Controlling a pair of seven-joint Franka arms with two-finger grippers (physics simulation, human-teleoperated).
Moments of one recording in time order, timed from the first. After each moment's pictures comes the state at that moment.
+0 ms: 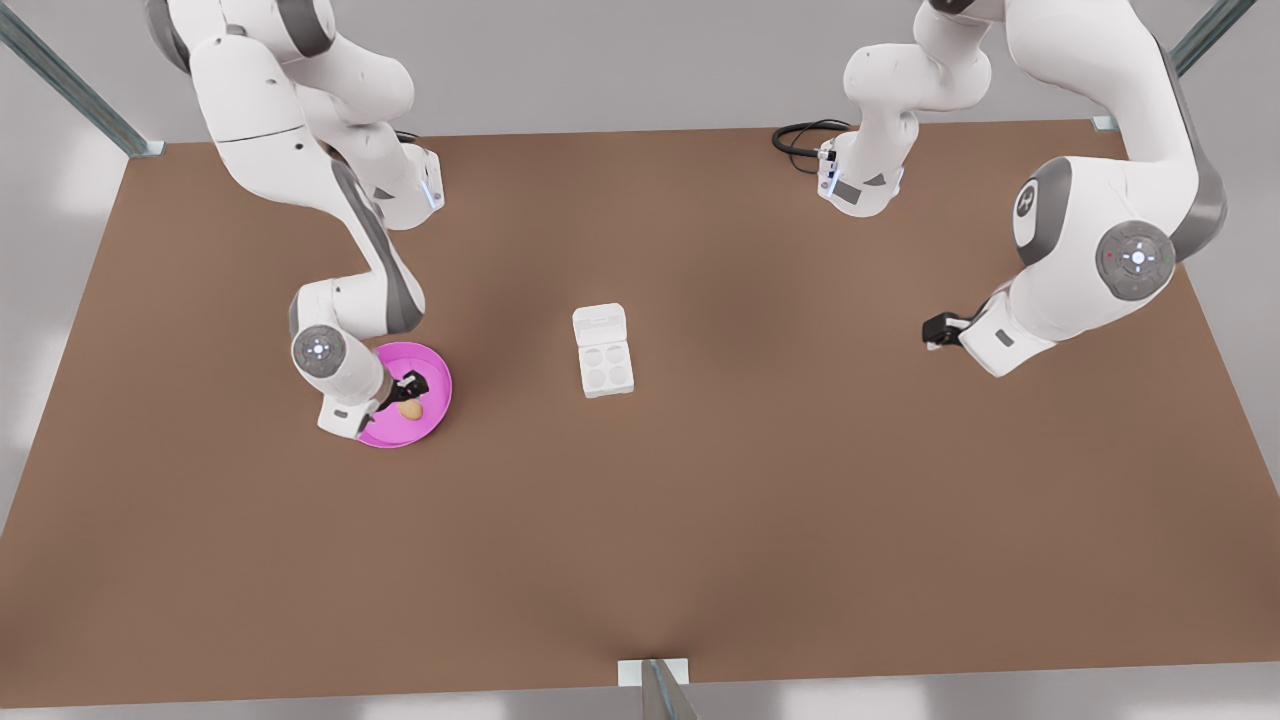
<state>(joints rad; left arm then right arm) -0.09 0.16 -0.05 -1.53 0.01 1.51 0.00 0.11 0.29 0.05 -2.20 -0.08 2.41 -0.23</state>
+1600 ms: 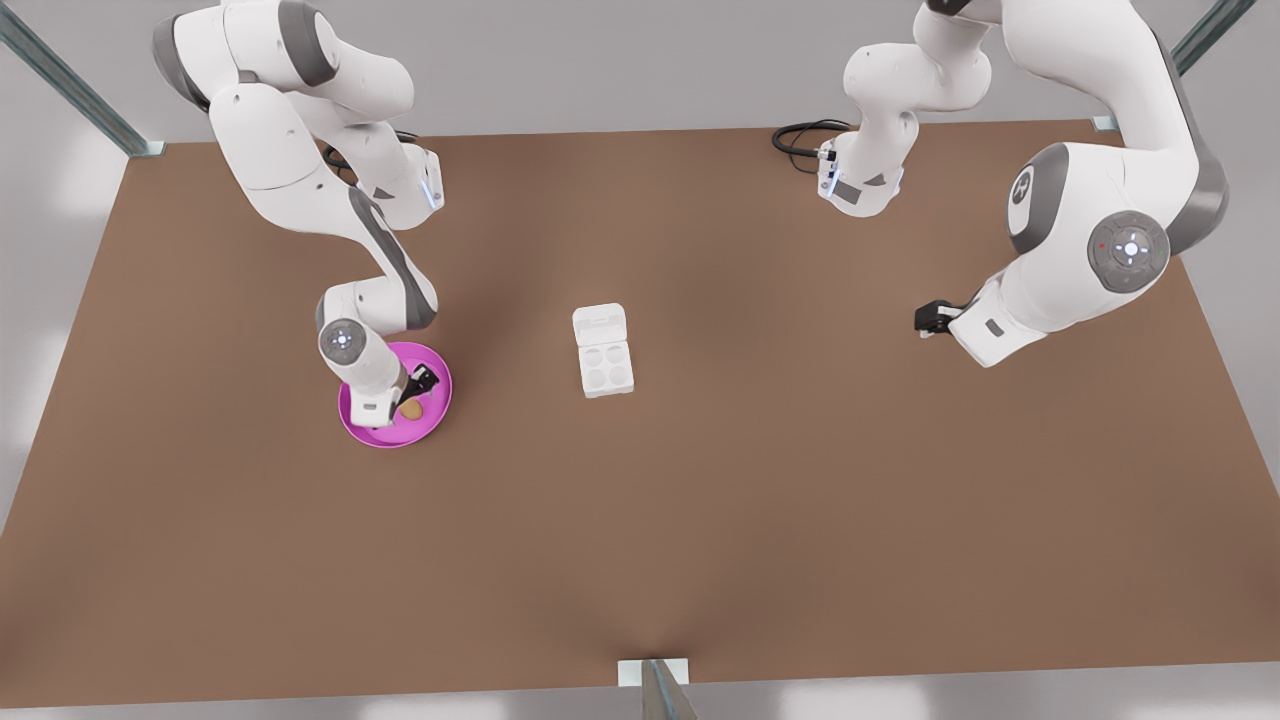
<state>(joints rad) -0.11 0.18 -0.06 -1.47 0.02 1.44 0.00 0.10 0.38 0.04 -2.37 -0.09 2.74 -0.47</state>
